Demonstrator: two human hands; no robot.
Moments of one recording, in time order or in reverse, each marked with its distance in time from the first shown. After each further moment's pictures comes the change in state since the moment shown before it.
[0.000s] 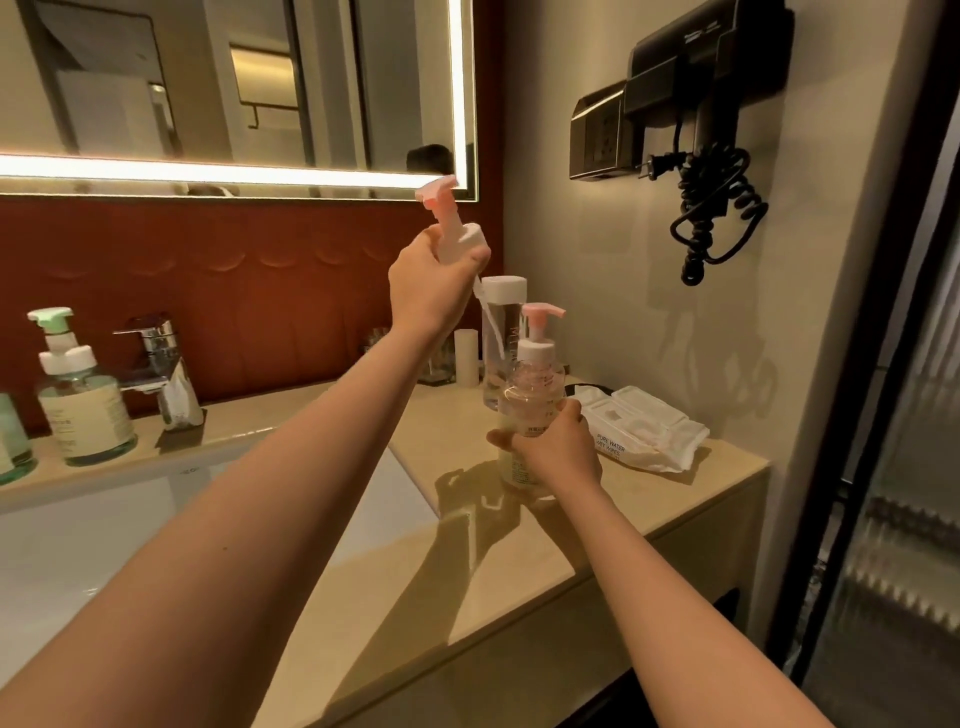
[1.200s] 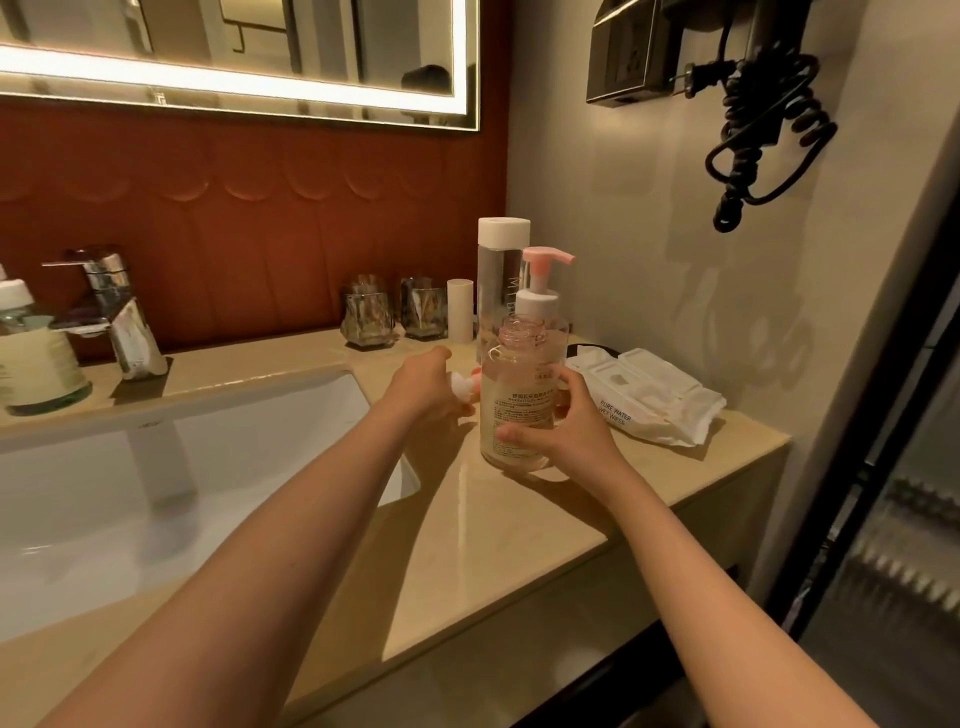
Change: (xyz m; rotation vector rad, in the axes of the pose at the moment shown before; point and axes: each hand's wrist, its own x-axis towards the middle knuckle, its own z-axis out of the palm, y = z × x) left_hand -0.040 -0.136 0.052 0.620 -0.548 -0.302; right_hand 0.014 0.042 -0.011 0.298 -0.240 -0.243
